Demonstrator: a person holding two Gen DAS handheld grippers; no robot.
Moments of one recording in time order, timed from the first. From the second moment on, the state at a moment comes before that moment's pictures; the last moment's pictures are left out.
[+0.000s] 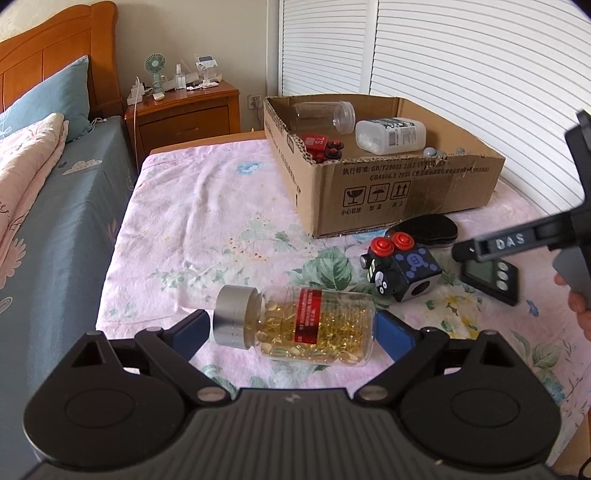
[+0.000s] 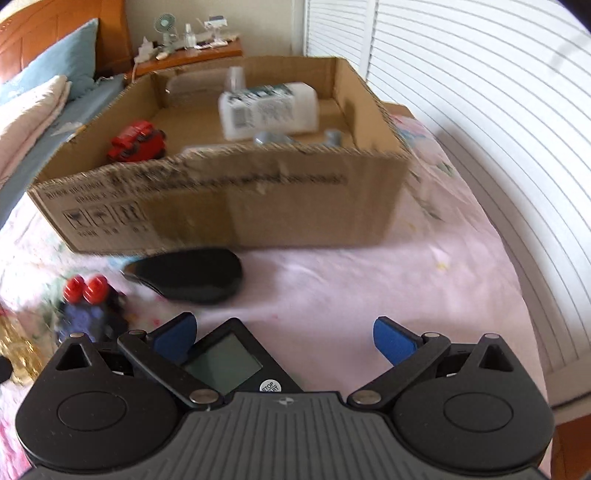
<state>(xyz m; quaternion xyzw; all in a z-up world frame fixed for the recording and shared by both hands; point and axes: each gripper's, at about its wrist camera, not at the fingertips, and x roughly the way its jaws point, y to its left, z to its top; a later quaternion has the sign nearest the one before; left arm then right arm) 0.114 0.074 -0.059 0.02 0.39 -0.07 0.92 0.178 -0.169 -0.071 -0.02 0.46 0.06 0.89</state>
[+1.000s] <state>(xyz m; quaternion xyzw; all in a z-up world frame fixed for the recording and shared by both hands) 0.119 0.067 -0.068 0.04 0.40 -0.07 0.91 0.126 -0.205 -0.073 -0.05 0.44 0.08 0.89</state>
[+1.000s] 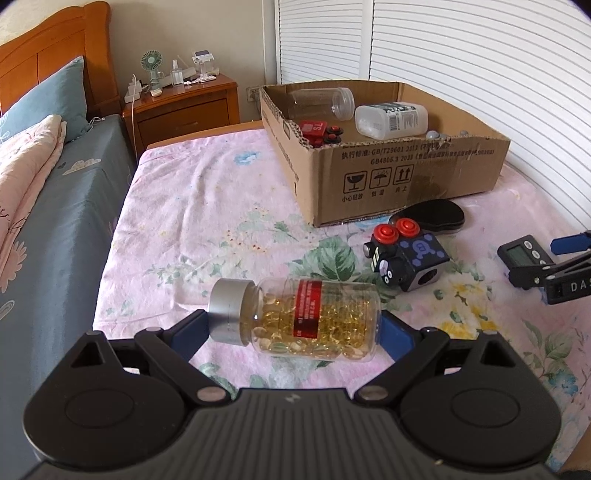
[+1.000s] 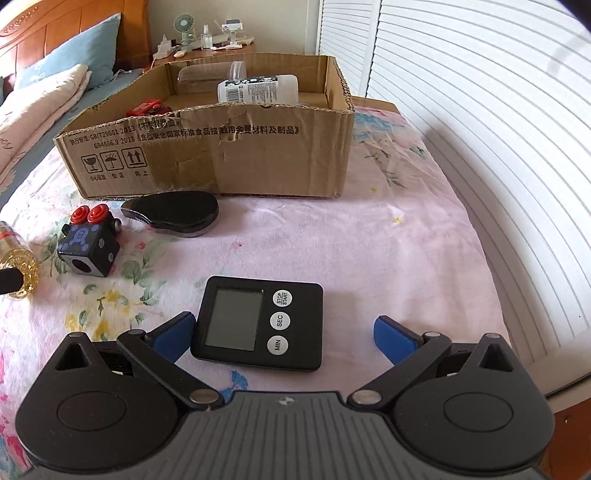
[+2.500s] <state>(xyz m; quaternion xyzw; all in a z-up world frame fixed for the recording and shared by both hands) 0.127 0.068 -0.054 0.07 0.42 -0.09 0.90 0.124 -0.193 -0.053 -0.07 0.44 0.12 0.89</state>
